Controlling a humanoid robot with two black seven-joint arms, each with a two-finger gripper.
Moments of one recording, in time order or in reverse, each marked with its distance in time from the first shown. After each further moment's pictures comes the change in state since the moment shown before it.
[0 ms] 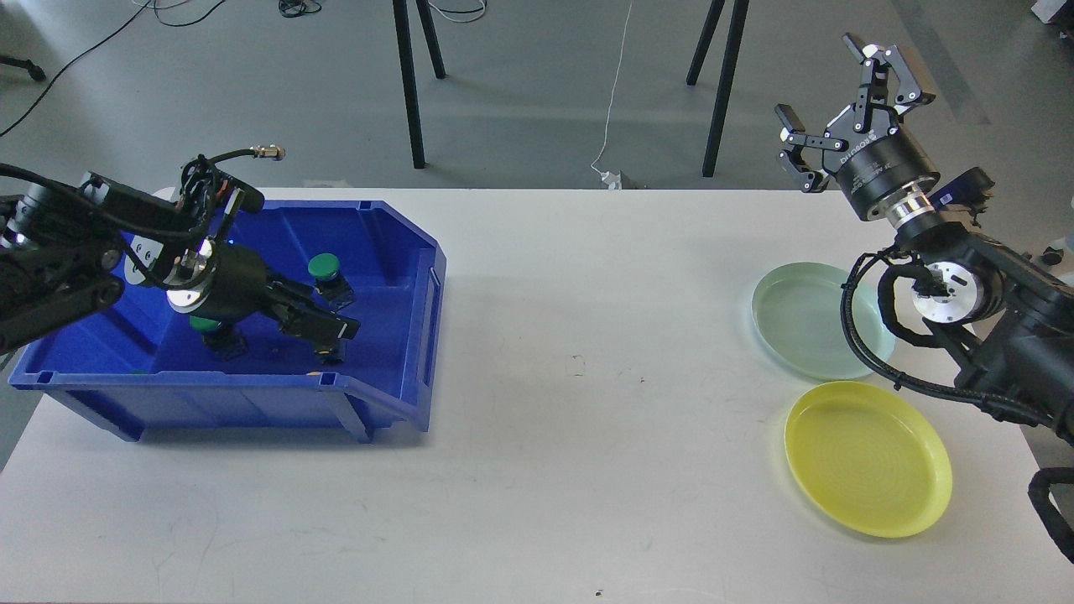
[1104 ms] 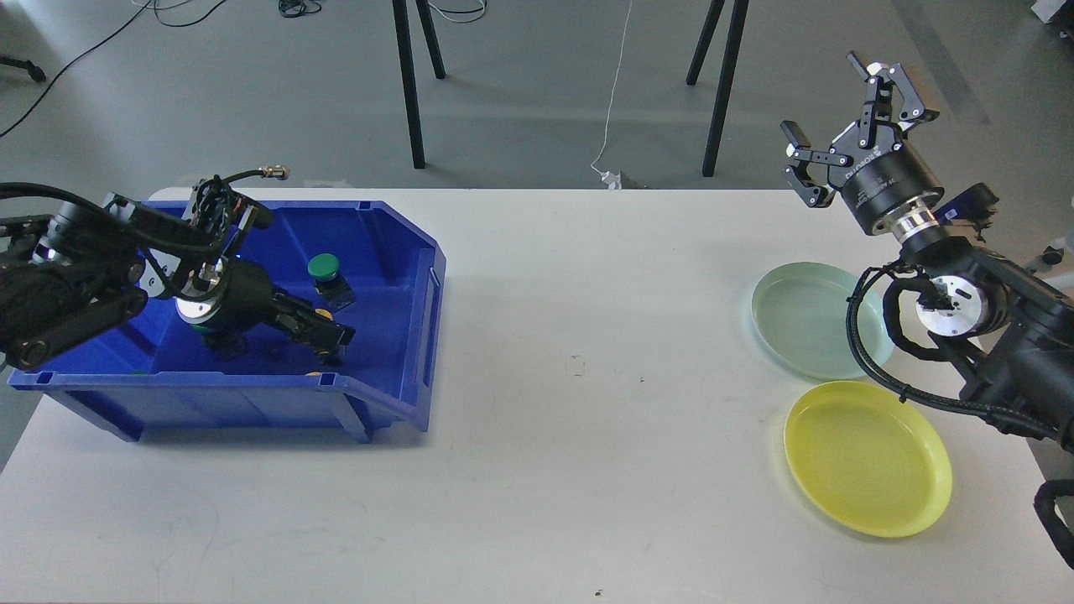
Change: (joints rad) left arm 0.072 -0.091 0.002 0.165 0.000 0.000 0.000; right arm -0.030 -0.009 0.000 0.000 0.001 0.000 0.000
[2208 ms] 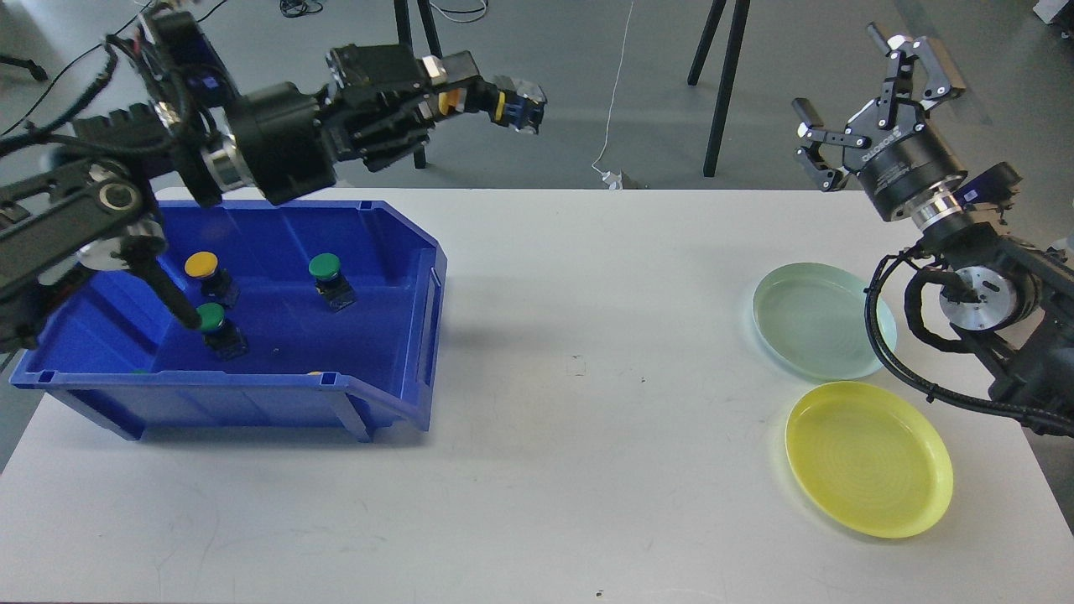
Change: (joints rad) left arm 0.212 -0.057 -0.599 -0.364 -0.865 0.000 0.000; right arm -0.039 -0.148 -0.042 0.276 -0.088 0.000 0.000
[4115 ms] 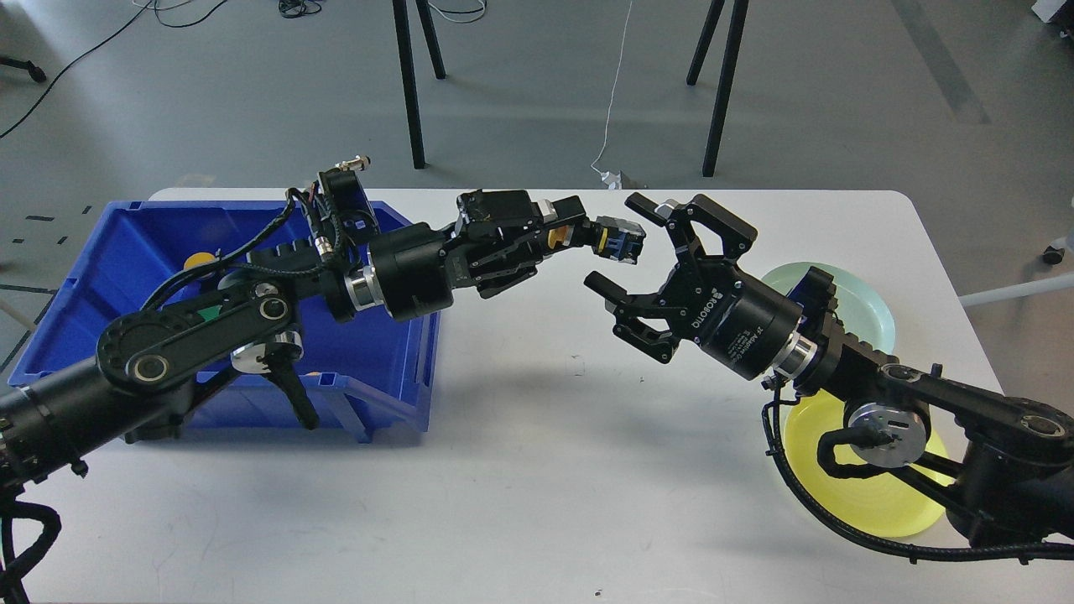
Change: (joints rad) left arm 0.128 -0.161 0.006 0.051 0.030 0.000 0.000; right arm -0.160 0.009 -0.117 0.540 -0.105 -0.071 0.000
